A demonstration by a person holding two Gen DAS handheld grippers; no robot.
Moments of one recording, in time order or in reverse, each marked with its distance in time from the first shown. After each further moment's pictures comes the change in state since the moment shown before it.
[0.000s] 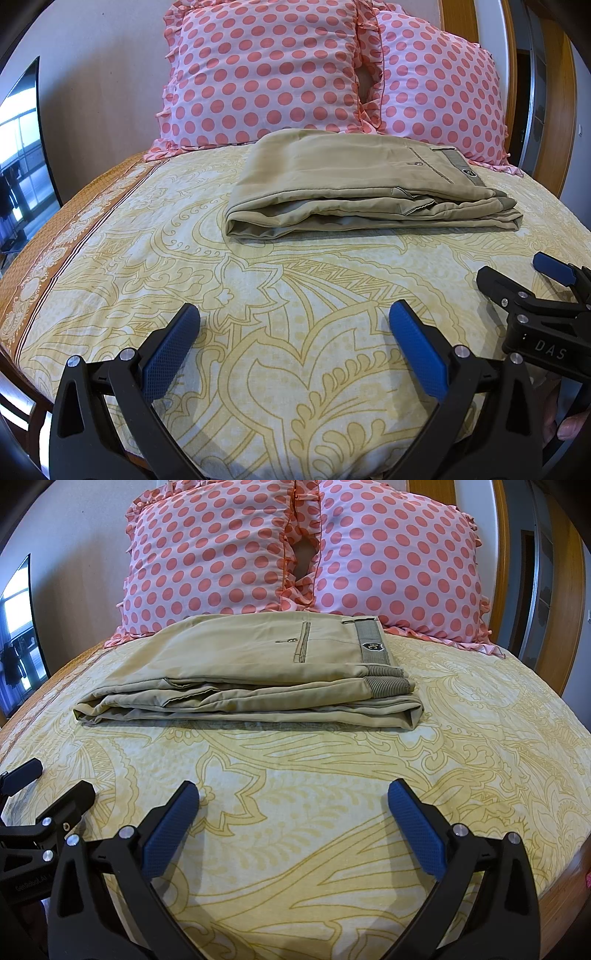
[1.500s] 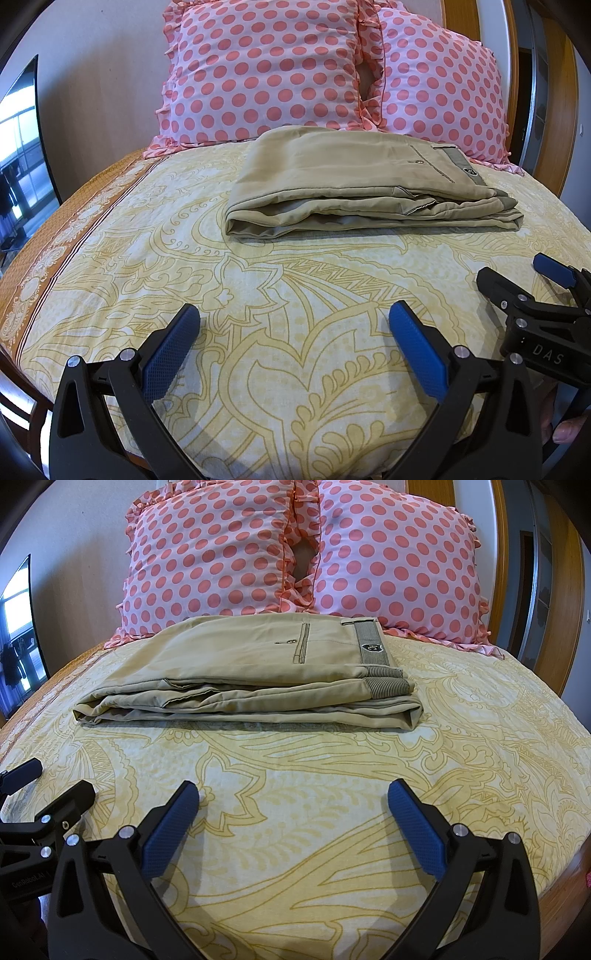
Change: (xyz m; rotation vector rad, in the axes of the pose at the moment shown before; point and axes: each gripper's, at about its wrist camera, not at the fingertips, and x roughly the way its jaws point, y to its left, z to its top) left arm 0.002 0.001 0.002 -0.002 0.020 0.000; right arm 0.000 0.000 0.001 -0.001 -0.002 0.000
